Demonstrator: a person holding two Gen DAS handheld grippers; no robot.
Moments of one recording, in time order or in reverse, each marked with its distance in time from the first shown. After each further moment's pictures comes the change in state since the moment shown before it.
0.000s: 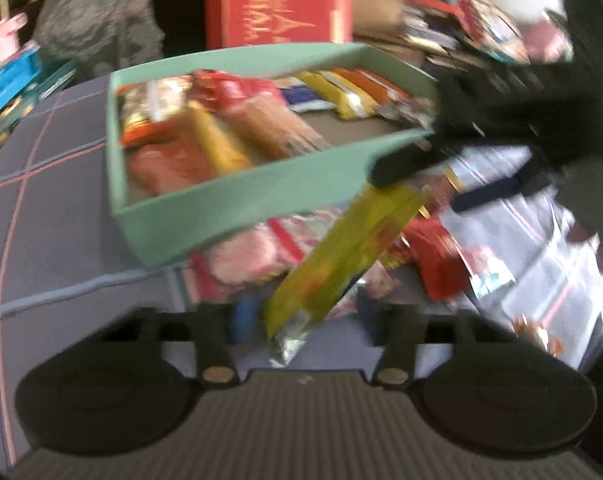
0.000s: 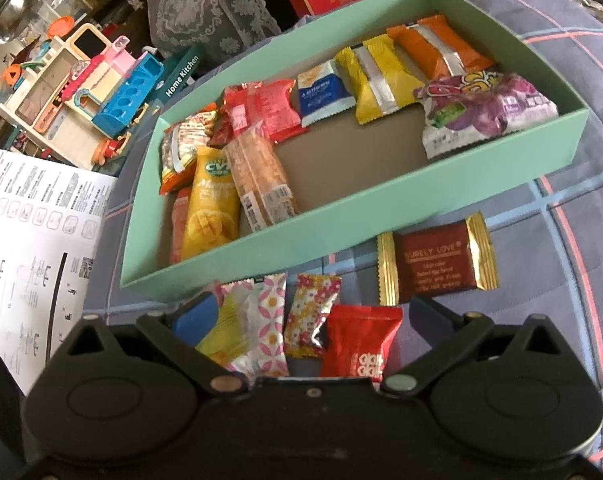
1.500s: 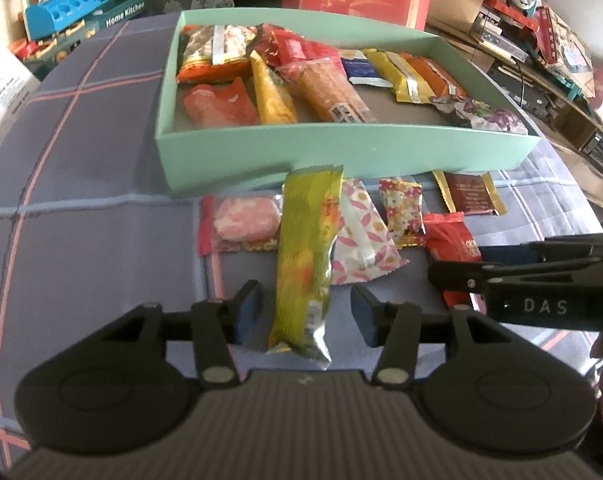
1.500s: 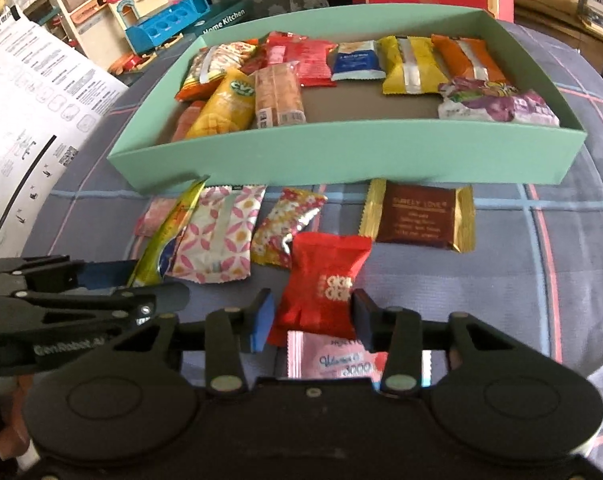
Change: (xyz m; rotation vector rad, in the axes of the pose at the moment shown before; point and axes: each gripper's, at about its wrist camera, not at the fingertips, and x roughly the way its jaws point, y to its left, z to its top) left arm -0.003 -0.003 -0.003 -0.258 0.091 0.127; right arm -0.004 0.016 -0.062 -0.343 -0.004 -0.116
